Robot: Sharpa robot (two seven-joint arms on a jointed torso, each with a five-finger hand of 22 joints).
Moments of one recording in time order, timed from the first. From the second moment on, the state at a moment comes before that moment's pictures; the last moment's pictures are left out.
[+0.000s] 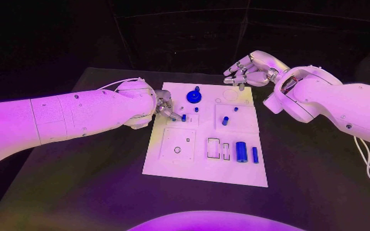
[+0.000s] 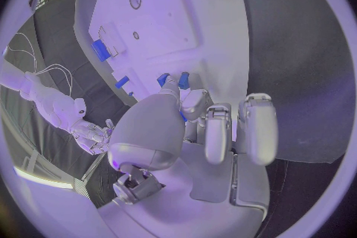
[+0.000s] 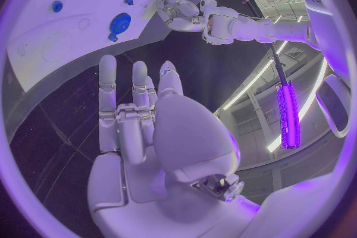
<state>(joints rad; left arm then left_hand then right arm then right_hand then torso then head) 1.33 -0.71 -0.20 1.45 -1.15 0.02 -0.58 1.14 0.10 -0.14 0.27 0.04 0.94 0.02 0.65 0.82 1.35 -0.05 1.18 1.08 1.47 -0.10 1.57 1.31 0.05 1.47 0.01 1.42 1.31 1.33 -0.80 -0.06 1.50 -0.96 -0.33 0.05 1.52 0.15 -0.41 0.16 0.30 1.00 0.16 0.07 0.07 1.21 0.07 0.43 0.53 1.46 0.01 1.57 1.31 0.18 1.03 0.12 0.73 0.59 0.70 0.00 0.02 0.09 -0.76</state>
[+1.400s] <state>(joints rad) 1.36 -0.72 -0.20 1.44 -1.01 -0.27 -0.18 1.53 0.09 -0.11 0.10 0.06 0.76 0.16 0.40 0.53 0.86 0.10 0.61 0.53 1.22 0.01 1.02 0.98 0.17 1.08 0.11 0.72 0.71 1.33 -0.80 -0.06 1.48 -0.96 -0.33 0.04 1.52 0.15 -0.42 0.17 0.31 1.00 0.16 0.07 0.07 1.21 0.07 0.43 0.53 1.46 0.01 1.57 1.31 0.18 1.03 0.12 0.73 0.59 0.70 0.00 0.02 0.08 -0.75</state>
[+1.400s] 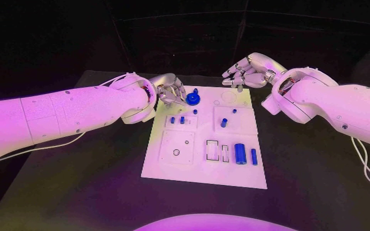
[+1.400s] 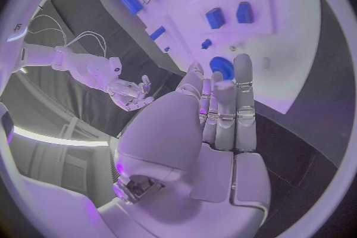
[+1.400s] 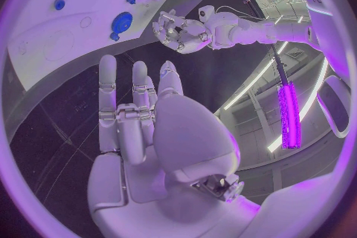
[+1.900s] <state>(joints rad) 1.33 -0.56 -0.21 1.25 -1.25 -0.26 0.09 1.57 0.01 -0.04 0.03 0.06 0.92 0.14 0.22 0.23 0.92 0.09 0.36 0.20 1.37 0.01 1.17 1.02 0.17 1.22 0.11 0.71 0.69 1.33 -0.79 -0.06 1.48 -0.96 -0.33 0.04 1.53 0.15 -0.42 0.17 0.31 0.99 0.16 0.07 0.07 1.20 0.07 0.43 0.53 1.46 0.01 1.57 1.31 0.18 1.03 0.12 0.73 0.59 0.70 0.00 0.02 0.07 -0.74</state>
